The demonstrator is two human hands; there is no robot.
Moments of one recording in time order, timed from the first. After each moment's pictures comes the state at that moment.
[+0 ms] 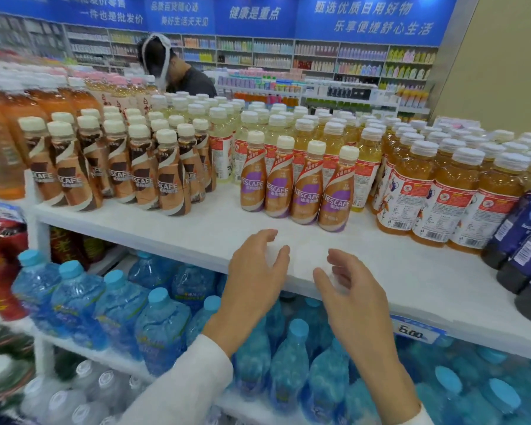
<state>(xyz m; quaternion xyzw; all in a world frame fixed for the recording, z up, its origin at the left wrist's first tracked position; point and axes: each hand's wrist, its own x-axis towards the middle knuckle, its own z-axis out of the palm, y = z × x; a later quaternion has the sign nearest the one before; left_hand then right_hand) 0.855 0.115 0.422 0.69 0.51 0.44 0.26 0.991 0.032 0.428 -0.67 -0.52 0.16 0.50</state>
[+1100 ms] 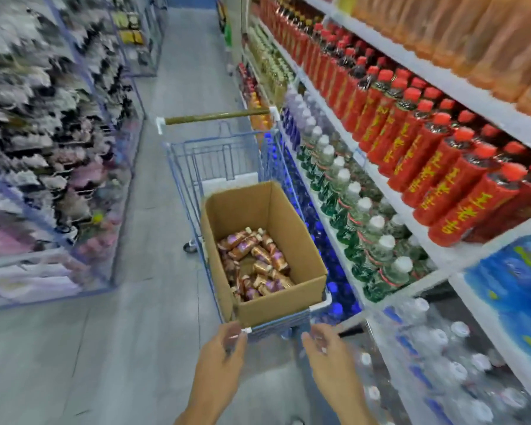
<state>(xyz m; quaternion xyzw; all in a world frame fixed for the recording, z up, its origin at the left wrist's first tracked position) 0.272 -0.240 0.183 0.10 0.82 0.50 0.27 0.396 -0.083 0.181 -0.49 -0.71 0.51 0.07</state>
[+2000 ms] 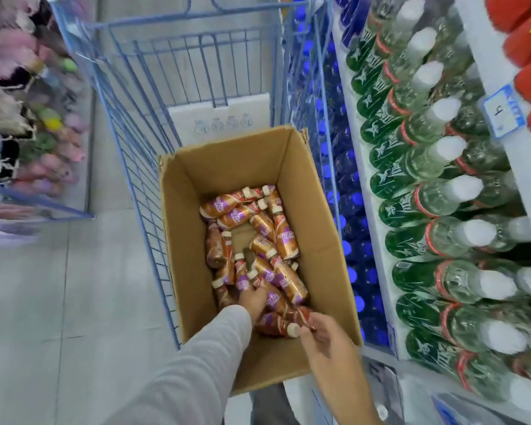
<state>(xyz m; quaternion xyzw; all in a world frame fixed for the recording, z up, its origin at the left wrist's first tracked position) 0.091 0.000 -0.126 -0.30 0.70 0.35 0.55 0.223 0.085 0.081 -0.53 -0.68 0.49 -0.14</state>
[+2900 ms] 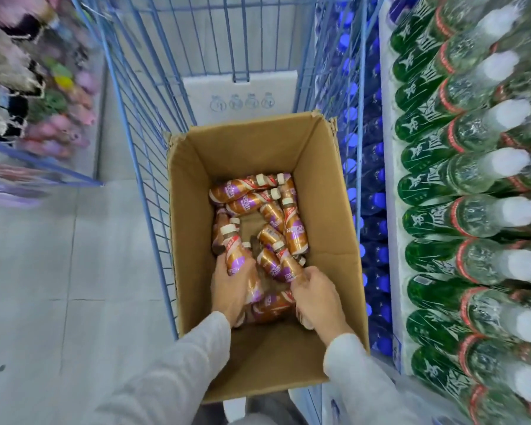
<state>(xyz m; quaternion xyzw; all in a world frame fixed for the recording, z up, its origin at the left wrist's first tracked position) 0.051 -0.011 -0.029 -0.27 0.73 0.50 0.37 0.128 0.135 0.000 -0.48 -0.74 0.39 -0.27</state>
